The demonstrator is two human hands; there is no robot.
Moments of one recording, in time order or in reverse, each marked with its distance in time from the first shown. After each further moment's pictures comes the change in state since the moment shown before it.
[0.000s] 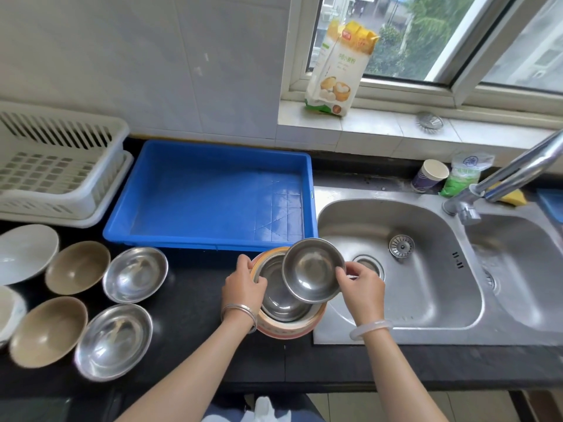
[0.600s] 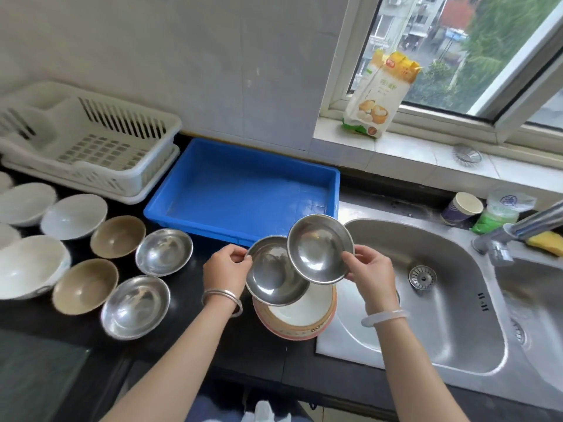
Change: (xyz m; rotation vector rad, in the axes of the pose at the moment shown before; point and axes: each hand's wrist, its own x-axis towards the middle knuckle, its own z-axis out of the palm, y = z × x) left_hand -0.015 0.000 -0.055 -0.255 0.308 -0.071; right_hand 0.014 -0.047 -0.016 0.344 -0.223 -0.042
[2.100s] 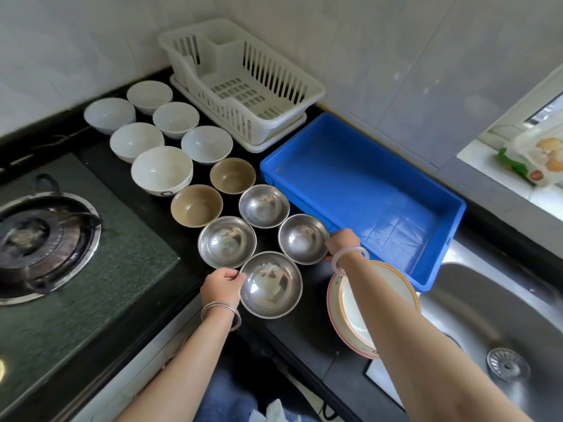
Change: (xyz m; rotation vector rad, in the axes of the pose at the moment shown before) left_hand -0.042 -0.147 -0.060 -0.205 0.332 -0.648; right_hand 0.036 0.012 0.221 -0.832 -0.517 0.016
